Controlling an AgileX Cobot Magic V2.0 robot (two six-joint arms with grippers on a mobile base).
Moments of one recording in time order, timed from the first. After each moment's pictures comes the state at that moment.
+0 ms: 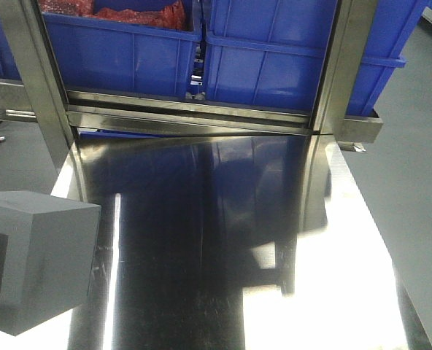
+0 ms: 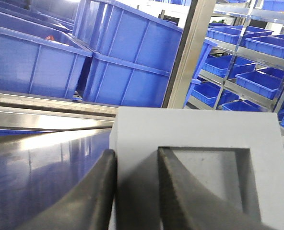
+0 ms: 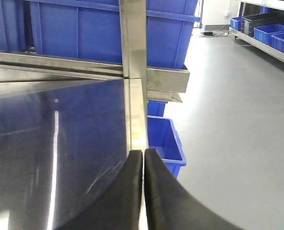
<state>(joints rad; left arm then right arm) -0.40 0.34 -0.38 -0.28 0.19 -0.03 -0.03 -0.01 0.03 0.01 0.22 0.01</state>
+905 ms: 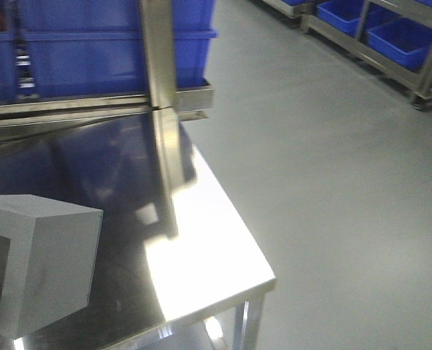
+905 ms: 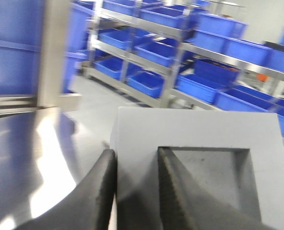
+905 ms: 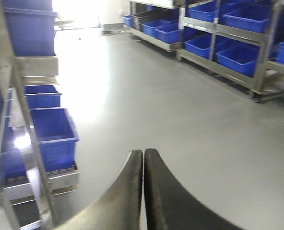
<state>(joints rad) -0.40 0.34 -0.38 -0.28 0.20 -0.03 -0.03 -0.01 0.03 0.01 0.22 0.01</state>
